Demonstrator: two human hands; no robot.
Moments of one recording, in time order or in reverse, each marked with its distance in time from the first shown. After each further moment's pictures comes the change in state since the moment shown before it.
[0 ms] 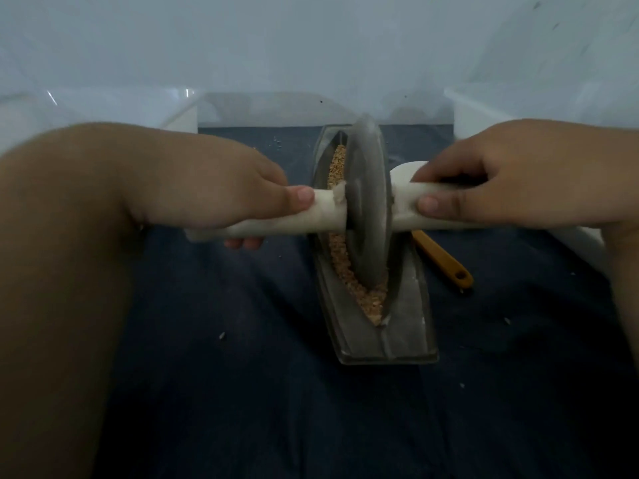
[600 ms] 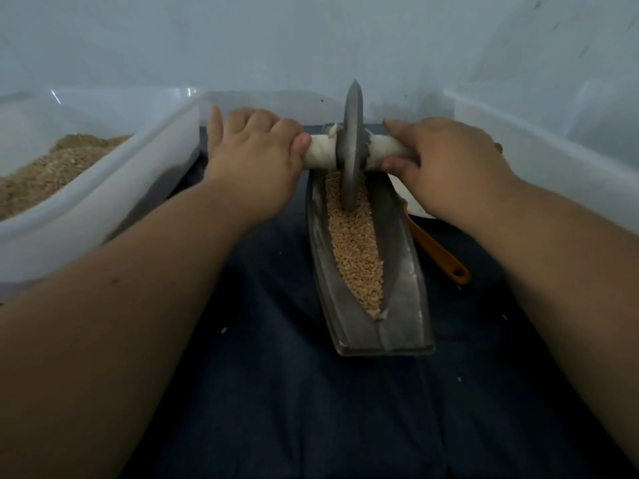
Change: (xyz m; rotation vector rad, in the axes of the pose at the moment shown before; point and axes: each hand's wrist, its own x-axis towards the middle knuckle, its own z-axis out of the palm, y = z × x) left_hand 0.070 -0.017 0.040 0.227 0.752 -0.068; right_hand 0.058 0.019 0.056 -0.172 0.505 0.091
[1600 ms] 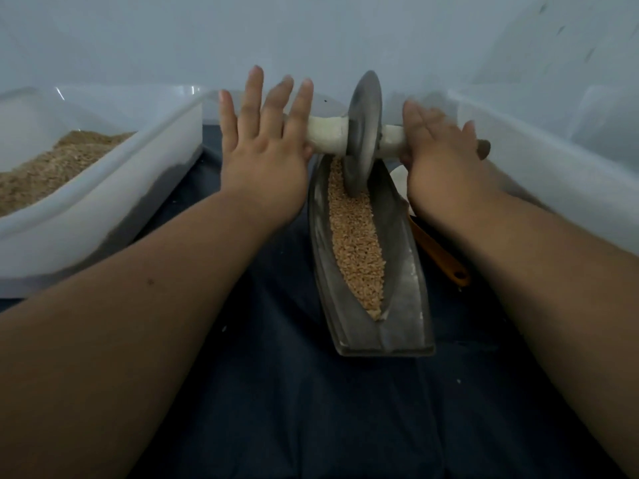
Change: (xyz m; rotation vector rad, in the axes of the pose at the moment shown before) left_hand -0.003 0.007 0.022 0.028 0.198 0.050; right_hand 0.010 0.010 0.032 0.039 0.016 0.138
